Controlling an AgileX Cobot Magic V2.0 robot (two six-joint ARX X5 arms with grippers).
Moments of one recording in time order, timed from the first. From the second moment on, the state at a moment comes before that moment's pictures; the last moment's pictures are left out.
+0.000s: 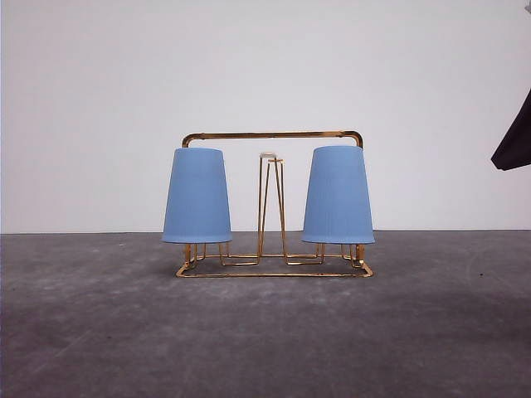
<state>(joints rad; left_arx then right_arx) -0.06 0.00 0.03 -0.17 0.02 -0.02 0.41 0.64 0.45 -0.40 -0.19 0.19</state>
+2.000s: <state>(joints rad) -0.06 0.00 0.03 -0.17 0.02 -0.02 -0.03 0.00 0.01 -0.16 -0.05 0.07</state>
